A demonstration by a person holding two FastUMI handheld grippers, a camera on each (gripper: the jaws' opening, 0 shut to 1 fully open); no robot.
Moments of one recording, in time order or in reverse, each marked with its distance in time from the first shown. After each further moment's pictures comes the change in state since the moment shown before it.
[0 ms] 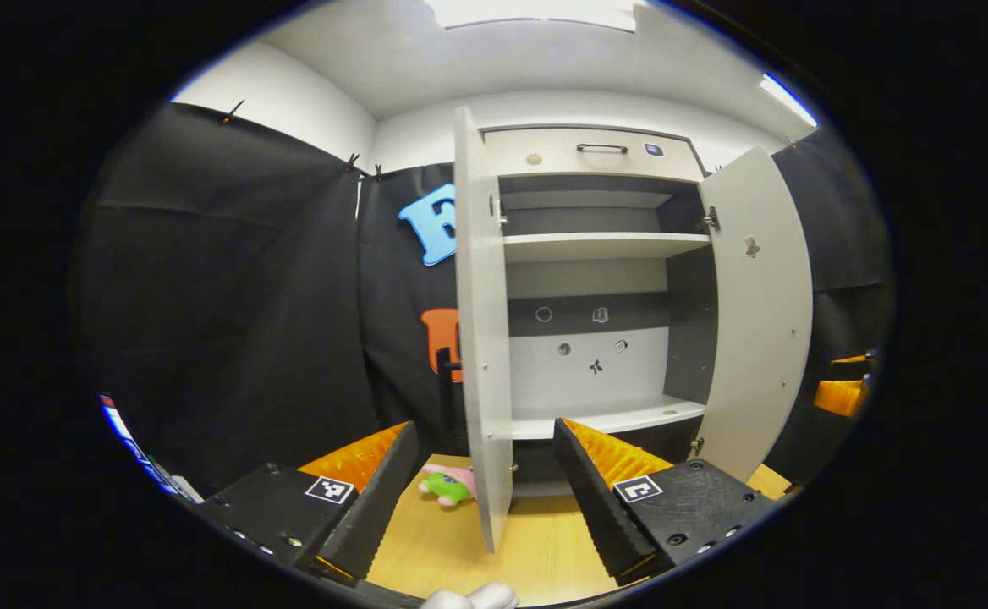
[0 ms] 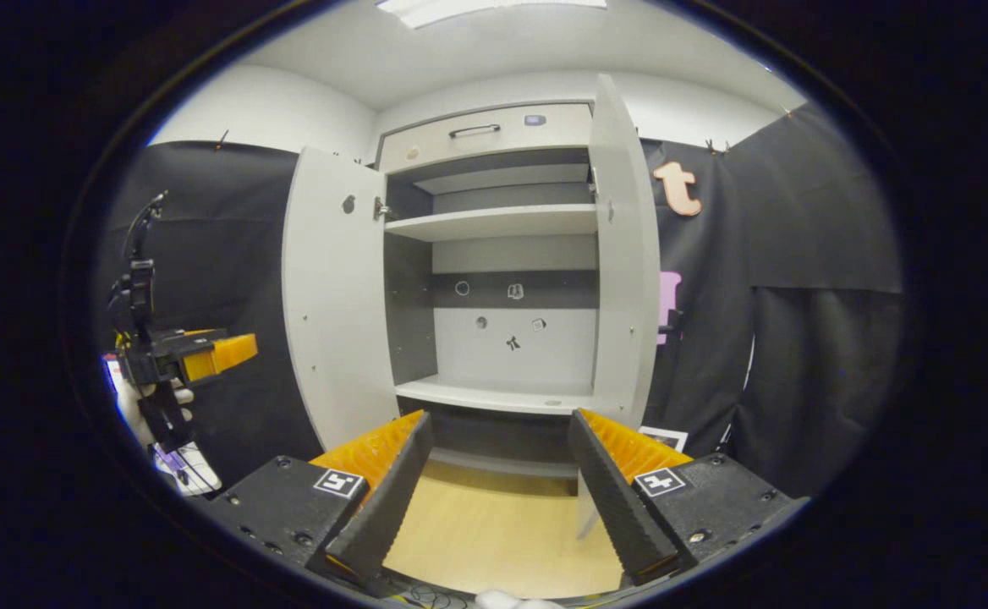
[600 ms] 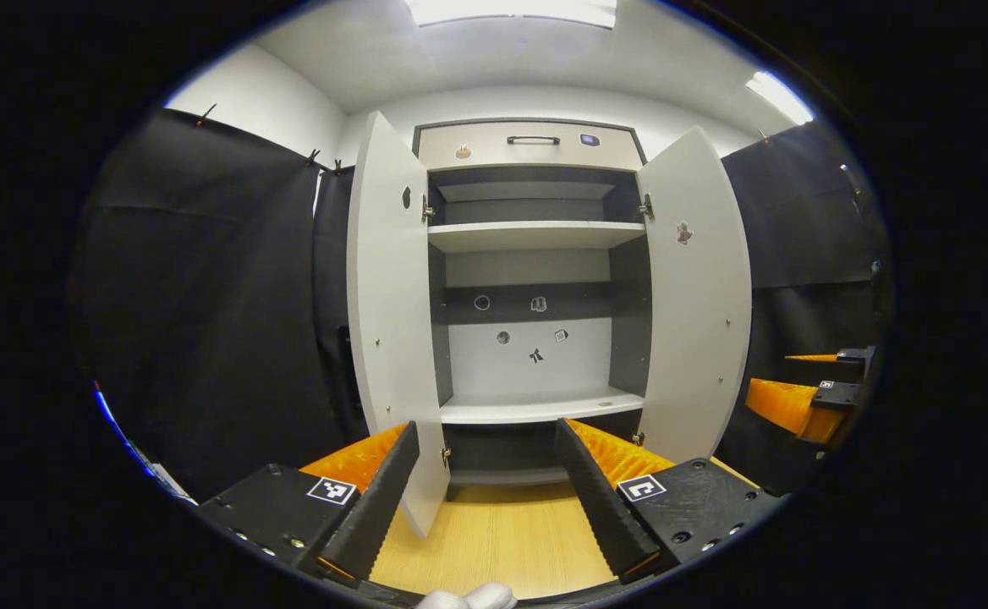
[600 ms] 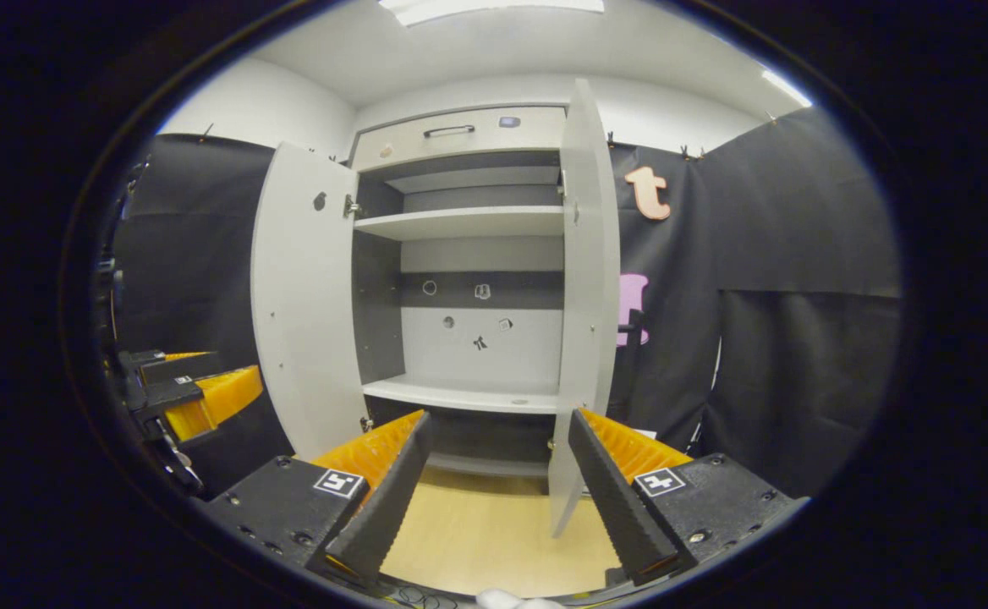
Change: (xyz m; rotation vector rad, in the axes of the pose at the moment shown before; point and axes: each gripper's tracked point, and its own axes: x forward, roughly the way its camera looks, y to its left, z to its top) left arm -0.018 -0.086 -0.023 -0.017 0.032 -0.078; right arm -0.004 -0.022 -0.007 -0.001 -0.002 -0.120
